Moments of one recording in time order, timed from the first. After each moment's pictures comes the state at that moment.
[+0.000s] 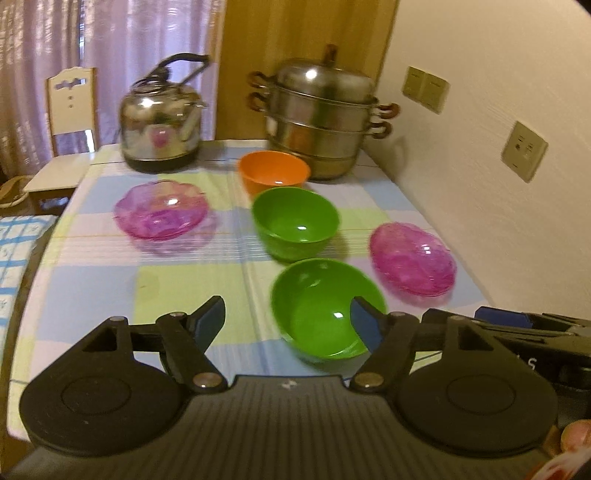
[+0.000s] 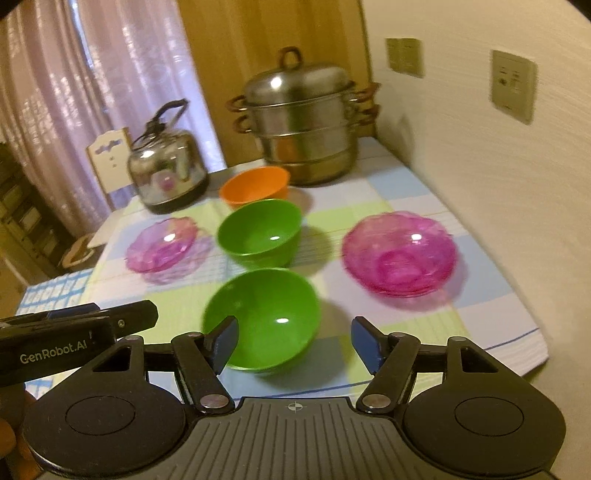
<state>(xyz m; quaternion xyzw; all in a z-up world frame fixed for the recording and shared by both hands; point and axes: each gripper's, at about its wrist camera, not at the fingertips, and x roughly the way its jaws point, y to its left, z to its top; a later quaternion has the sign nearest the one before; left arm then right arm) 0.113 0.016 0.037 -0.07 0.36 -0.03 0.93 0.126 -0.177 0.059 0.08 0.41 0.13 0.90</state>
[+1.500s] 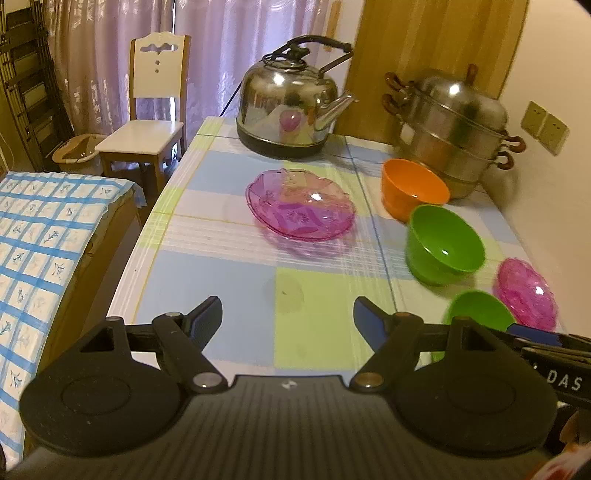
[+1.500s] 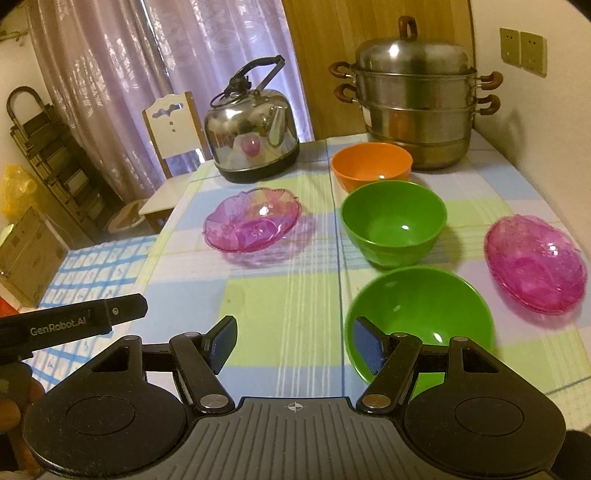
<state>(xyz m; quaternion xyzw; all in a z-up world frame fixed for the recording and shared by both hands) 0.149 0.176 0.001 -0.11 0.38 0.08 0.91 0.172 -0.037 0.023 0.07 0.42 0.21 0.88</state>
